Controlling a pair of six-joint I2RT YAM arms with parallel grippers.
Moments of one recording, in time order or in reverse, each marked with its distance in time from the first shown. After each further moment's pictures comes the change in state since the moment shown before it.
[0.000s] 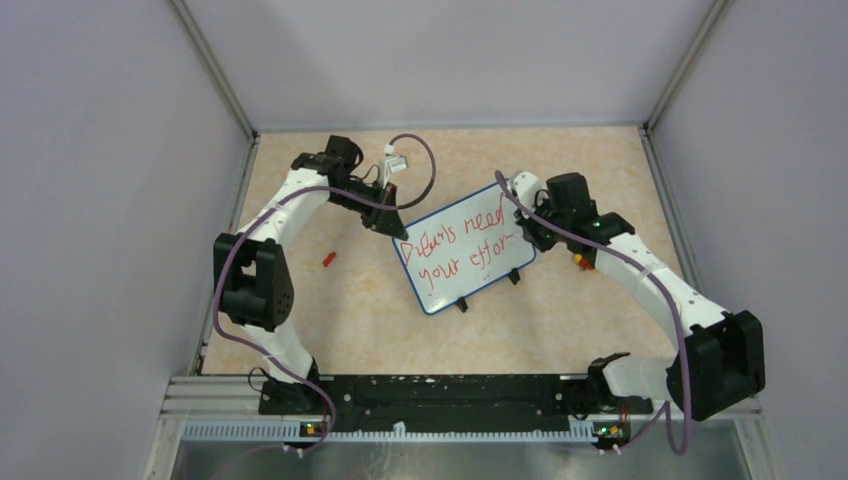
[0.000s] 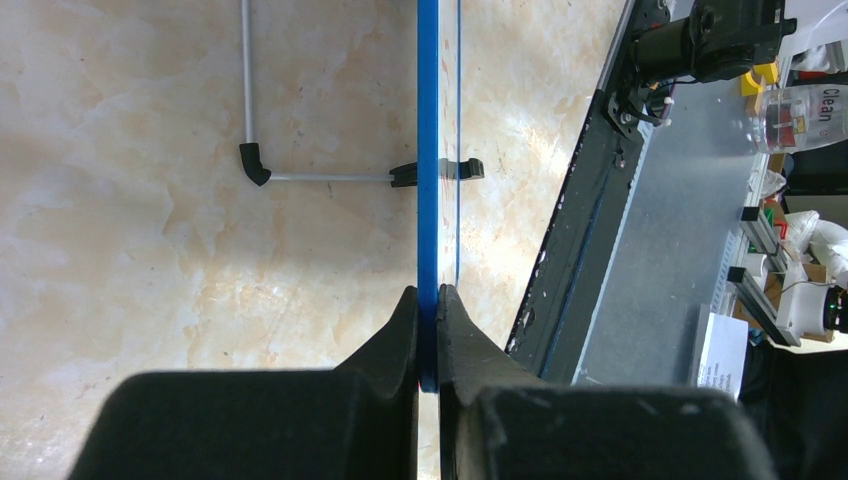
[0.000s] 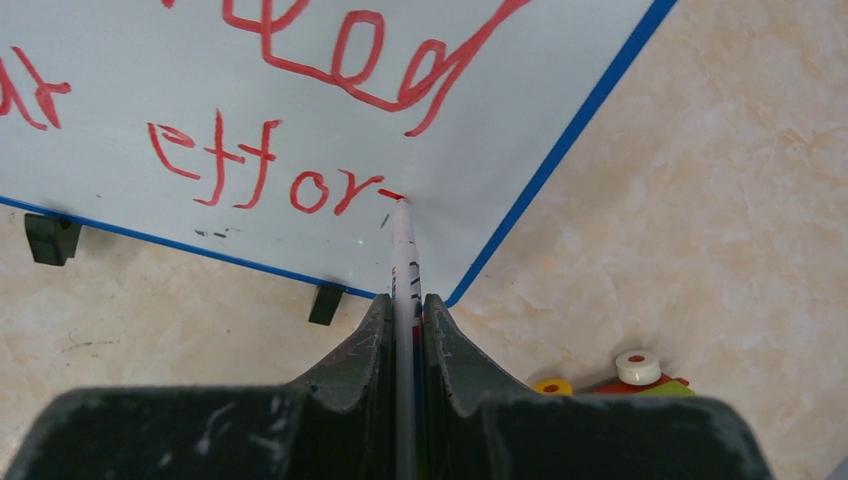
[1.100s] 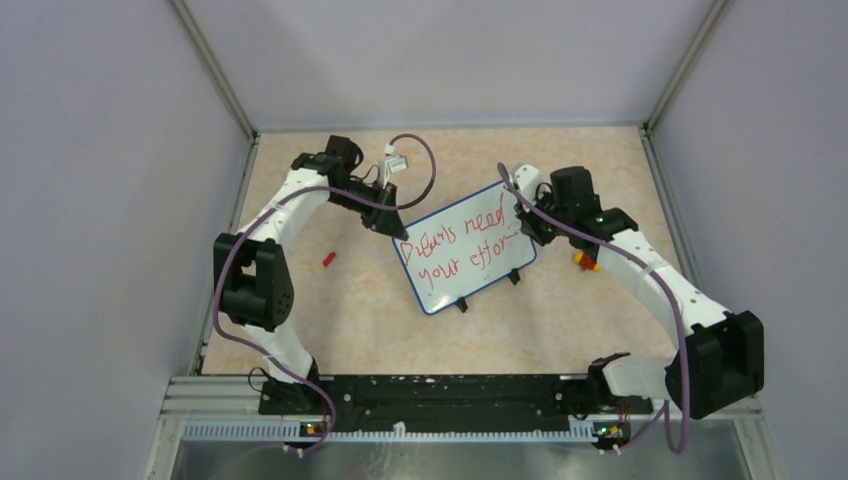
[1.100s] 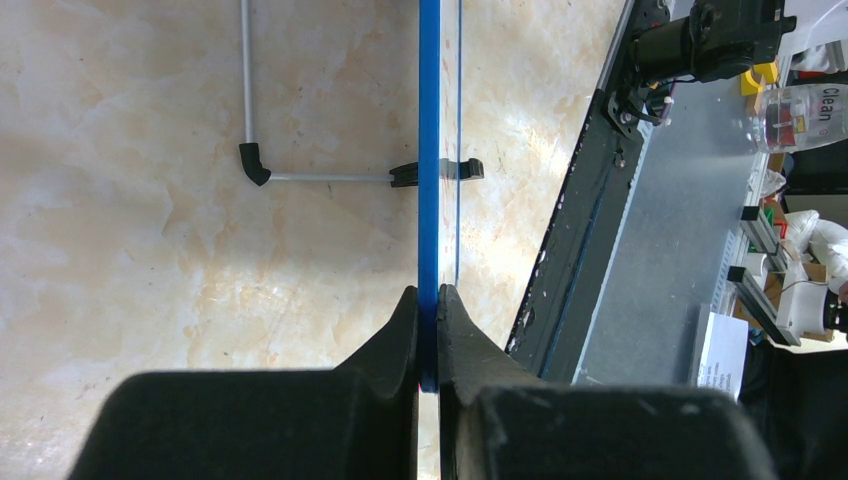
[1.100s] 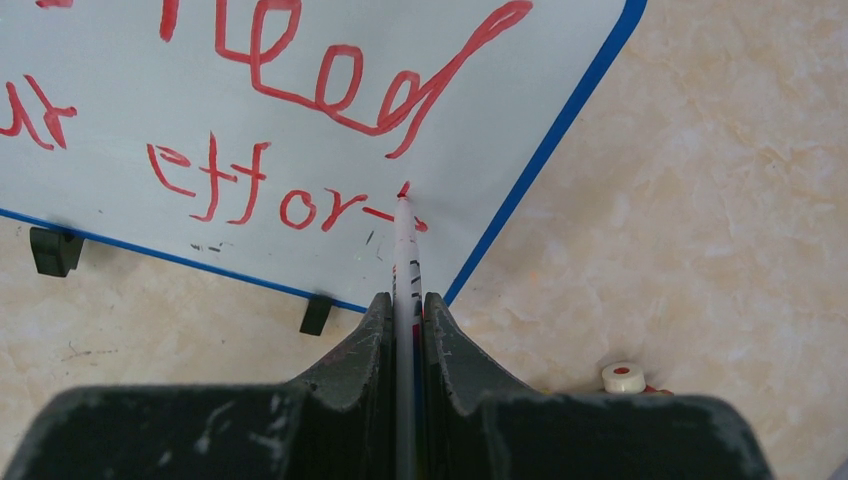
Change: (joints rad) left arm 0.000 0.000 -0.001 0.001 0.001 0.001; right arm -0.028 0.006 0.033 0.009 -0.047 -0.014
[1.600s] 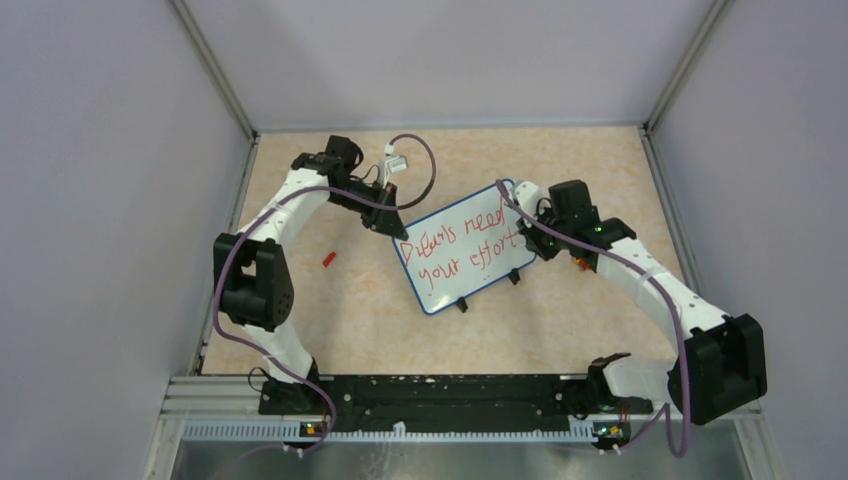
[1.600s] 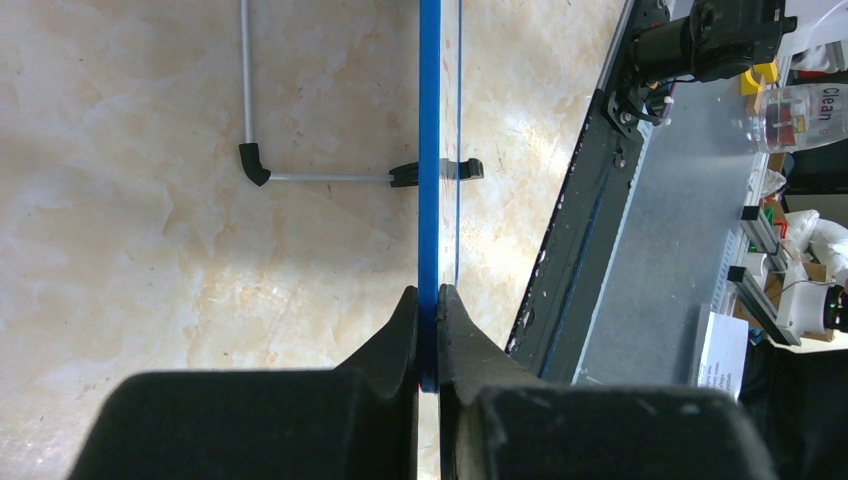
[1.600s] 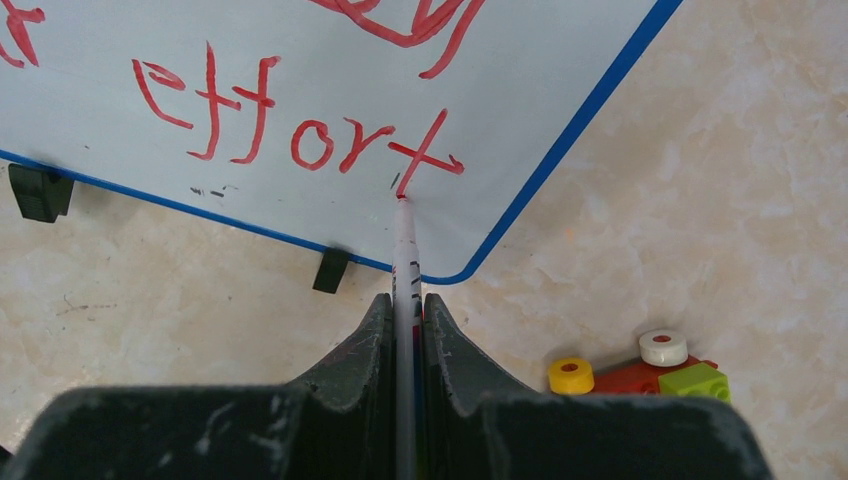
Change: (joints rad) left arm 0.000 0.000 0.000 0.000 0.000 0.000; right arm 0.003 -0.027 -0.082 -0.035 0.014 -0.012
